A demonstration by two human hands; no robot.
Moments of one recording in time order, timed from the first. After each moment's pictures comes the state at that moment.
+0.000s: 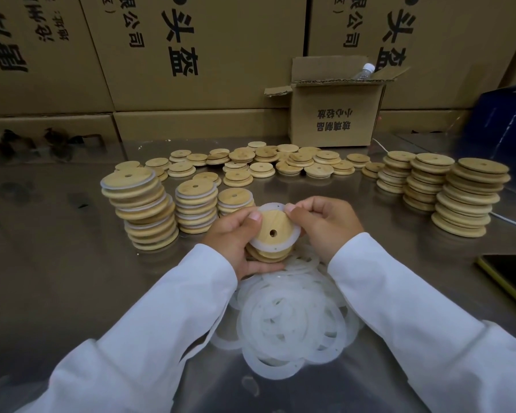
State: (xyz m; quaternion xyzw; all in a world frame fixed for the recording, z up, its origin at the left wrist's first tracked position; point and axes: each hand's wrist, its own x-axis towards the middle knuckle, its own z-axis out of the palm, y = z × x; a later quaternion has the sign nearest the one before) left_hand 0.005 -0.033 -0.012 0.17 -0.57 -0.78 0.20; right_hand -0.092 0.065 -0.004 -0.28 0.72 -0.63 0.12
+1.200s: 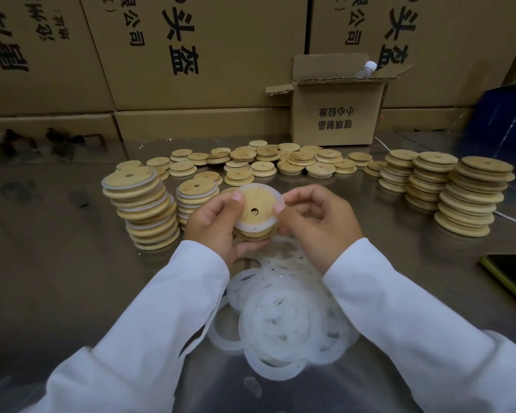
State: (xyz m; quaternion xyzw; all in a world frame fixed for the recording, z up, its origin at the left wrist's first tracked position) left_hand 0.006 -0.040 -0.010 0.16 -0.52 -0.75 0.36; right_hand -0.072 0.065 0.000 -0.32 0.68 -0.65 0.08
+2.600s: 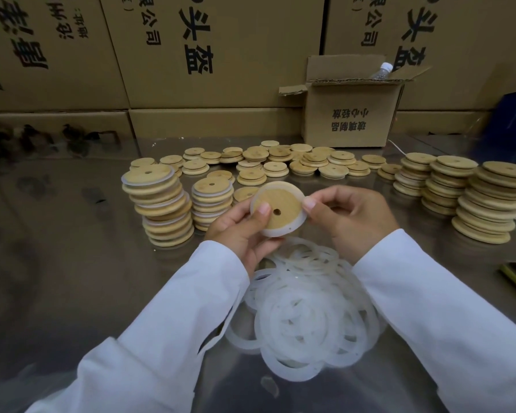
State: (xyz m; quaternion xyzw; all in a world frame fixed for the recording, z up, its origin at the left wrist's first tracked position) left_hand 0.007 -0.043 -0.014 0.11 -0.42 -0.86 0.27; right_hand -0.077 0.073 0.014 -0.33 0.71 -0.62 0.06
